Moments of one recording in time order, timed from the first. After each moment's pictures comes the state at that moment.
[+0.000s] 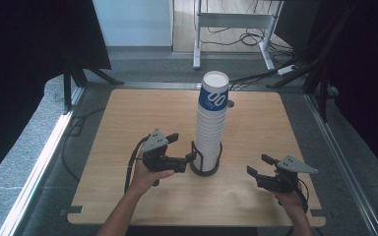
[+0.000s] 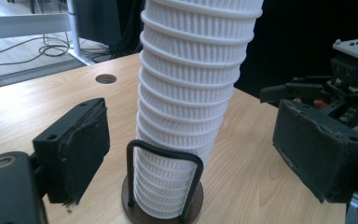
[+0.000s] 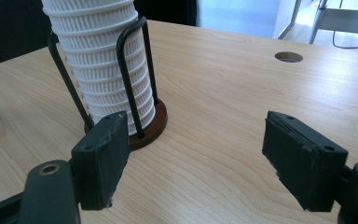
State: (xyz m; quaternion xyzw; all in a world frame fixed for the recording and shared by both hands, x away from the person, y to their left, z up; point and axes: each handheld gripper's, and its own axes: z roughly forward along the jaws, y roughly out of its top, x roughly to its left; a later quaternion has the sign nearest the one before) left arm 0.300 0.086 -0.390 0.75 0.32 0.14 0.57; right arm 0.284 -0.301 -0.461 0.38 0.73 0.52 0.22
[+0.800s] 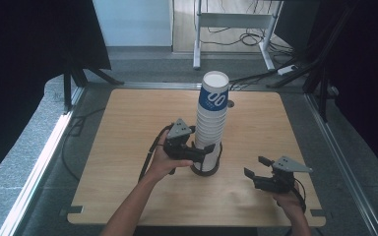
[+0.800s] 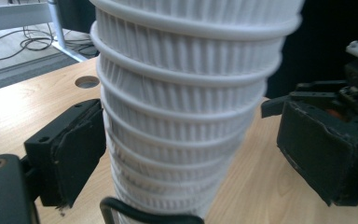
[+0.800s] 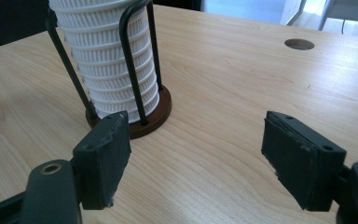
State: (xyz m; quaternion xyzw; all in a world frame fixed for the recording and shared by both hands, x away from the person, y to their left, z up) left arm 0.339 0.039 -0.390 0.77 0.30 0.13 0.55; right arm 0.286 -0.295 -0.467 0.38 0.75 0.50 0.20
